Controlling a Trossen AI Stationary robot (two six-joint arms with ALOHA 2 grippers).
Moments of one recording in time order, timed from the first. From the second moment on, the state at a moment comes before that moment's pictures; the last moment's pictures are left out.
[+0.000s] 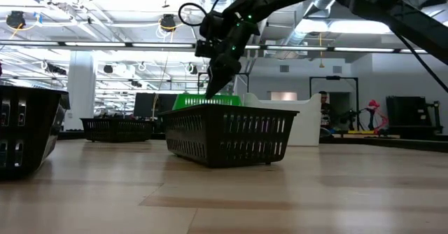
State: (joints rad) left arm -0.15 0.56 1.04 -0.96 -0.71 -0.53; right arm -0.41 2.31 2.20 -0.97 -0.17 -0.62
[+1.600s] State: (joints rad) left arm -0.15 0.56 1.04 -0.96 -0.72 -0.56; right arm -0.31 2.31 2.35 -1.14 -0.31 -0.29
